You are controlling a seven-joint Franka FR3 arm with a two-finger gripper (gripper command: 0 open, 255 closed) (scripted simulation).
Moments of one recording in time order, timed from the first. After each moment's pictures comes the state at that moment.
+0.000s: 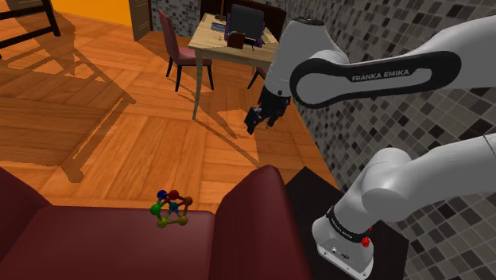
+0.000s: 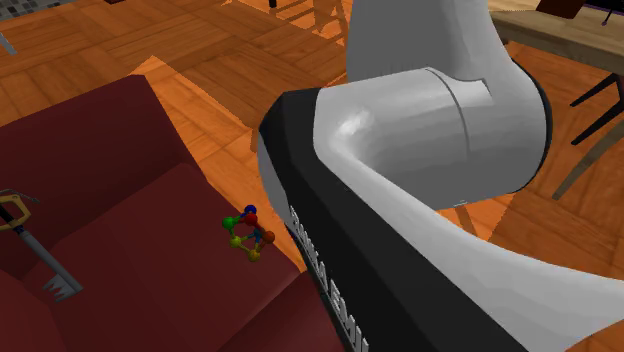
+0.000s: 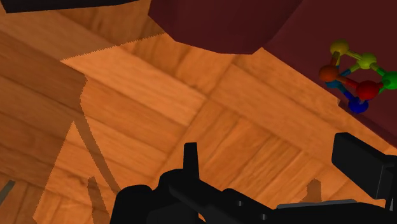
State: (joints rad) arm 0.09 -0.59 0.15 -2.64 -0.01 2.17 0.37
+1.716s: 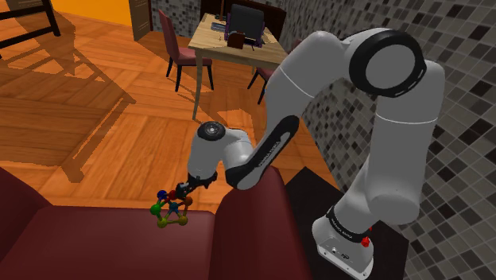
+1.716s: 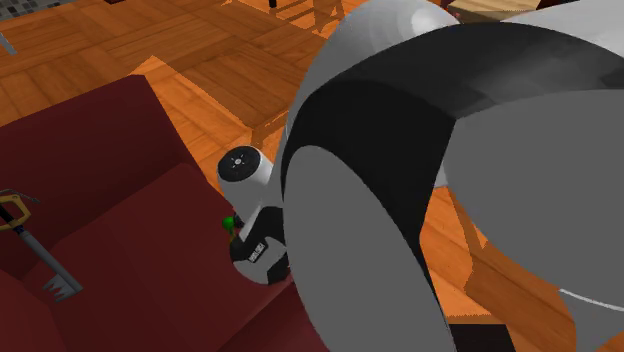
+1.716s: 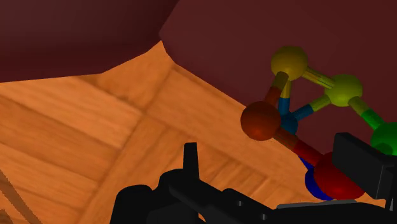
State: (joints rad) arm 0.26 0.41 0.25 -2.34 -0.64 2.82 1.19
